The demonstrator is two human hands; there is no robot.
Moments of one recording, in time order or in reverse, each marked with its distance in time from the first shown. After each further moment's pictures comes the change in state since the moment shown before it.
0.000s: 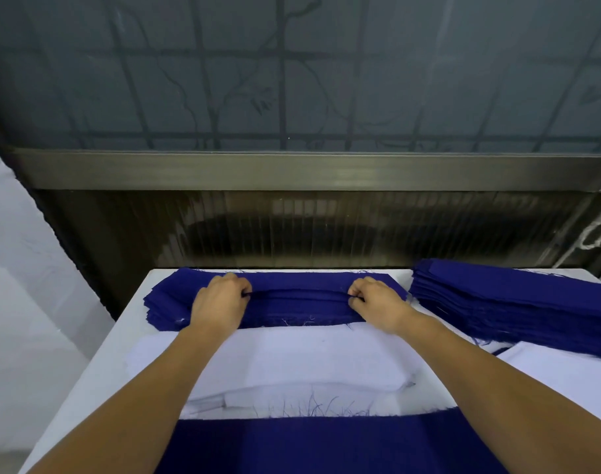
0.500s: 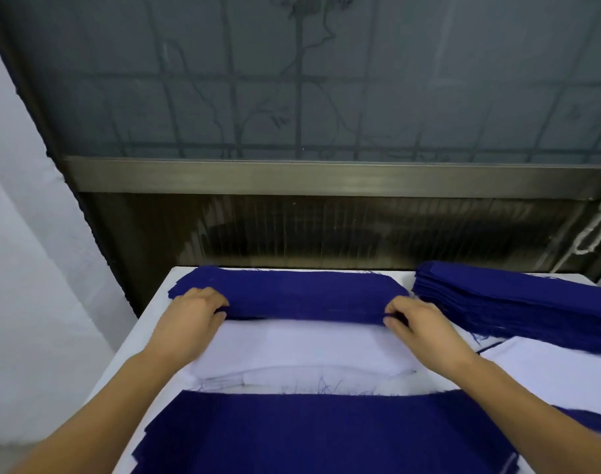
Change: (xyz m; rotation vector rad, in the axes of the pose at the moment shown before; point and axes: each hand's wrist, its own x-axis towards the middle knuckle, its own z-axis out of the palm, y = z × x) left_hand -0.076 -0.048 -0.048 0.070 0.074 0.137; right_hand -0.112 -0.008 -0.027 -0.005 0.222 -0.105
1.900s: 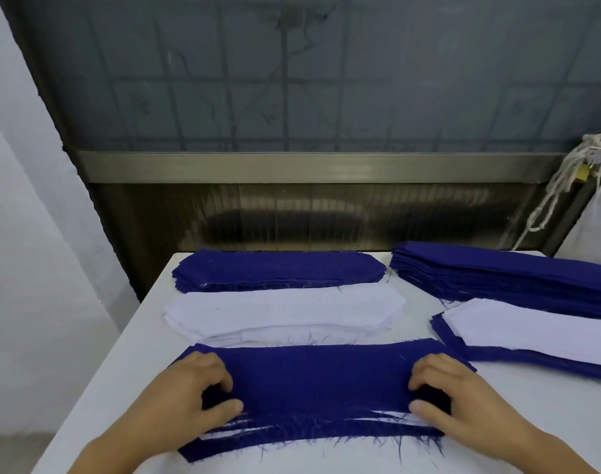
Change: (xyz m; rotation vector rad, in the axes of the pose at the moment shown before) left_hand -0.156 0.036 -0.021 -0.263 -0.276 0.213; right_hand -0.175 0.010 -0.016 0.021 -0.100 -0.207
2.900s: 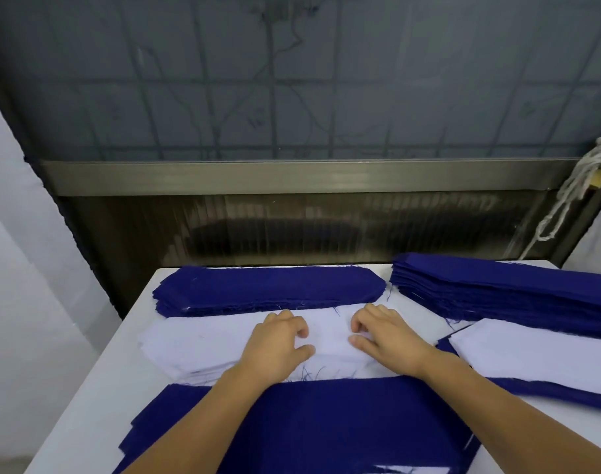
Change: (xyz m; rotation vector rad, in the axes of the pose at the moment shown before) left_hand 0.174 0.054 0.041 -0.054 0.061 -0.069; right_hand 0.162 0.039 0.028 -0.089 -0.116 0.061
